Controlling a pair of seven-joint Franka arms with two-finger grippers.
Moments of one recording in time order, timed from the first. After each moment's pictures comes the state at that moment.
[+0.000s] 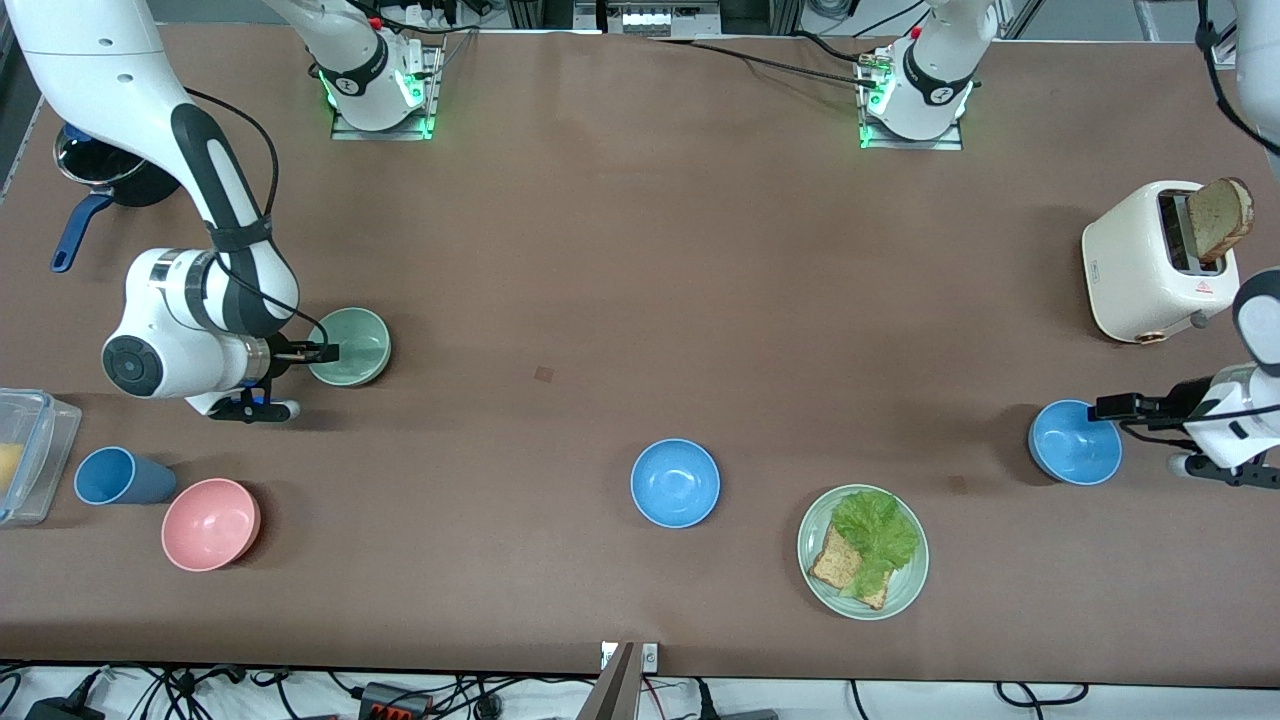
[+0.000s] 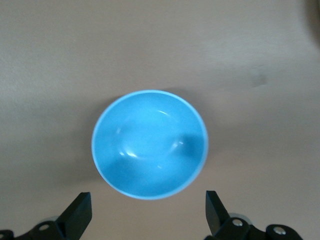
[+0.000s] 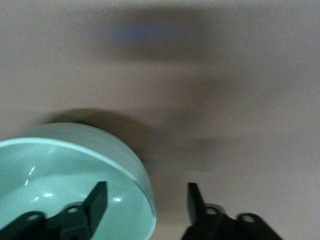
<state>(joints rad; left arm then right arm) 0.39 0.65 -0.13 -1.47 0.02 1.98 0.40 0.00 0.55 -0.04 -1.86 0.04 2.03 -0.04</state>
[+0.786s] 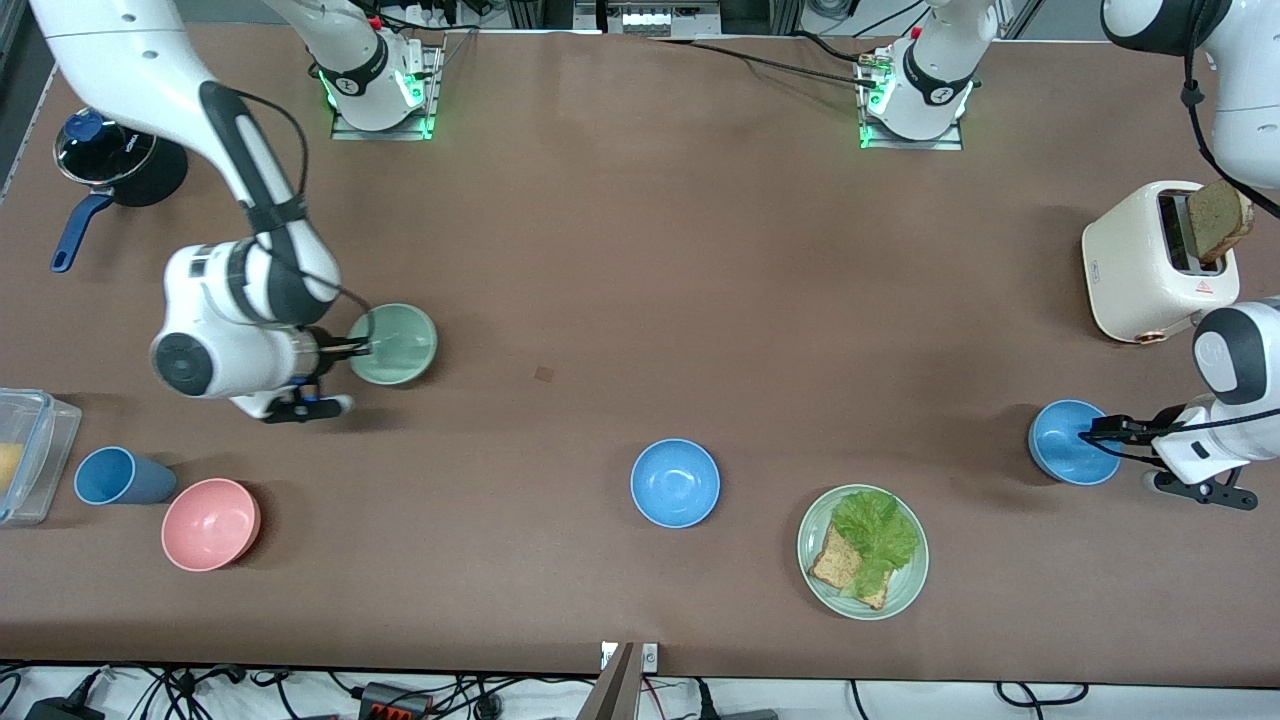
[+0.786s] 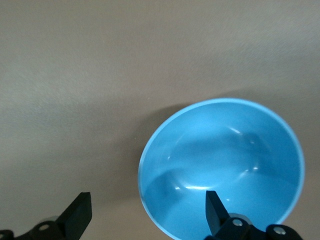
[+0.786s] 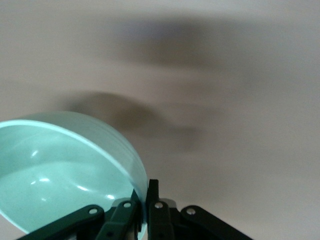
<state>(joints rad) 0.40 0.78 -0.12 -1.44 0.16 2.12 0.43 0.02 0.52 0.14 -1.82 0.05 1.97 -0.03</state>
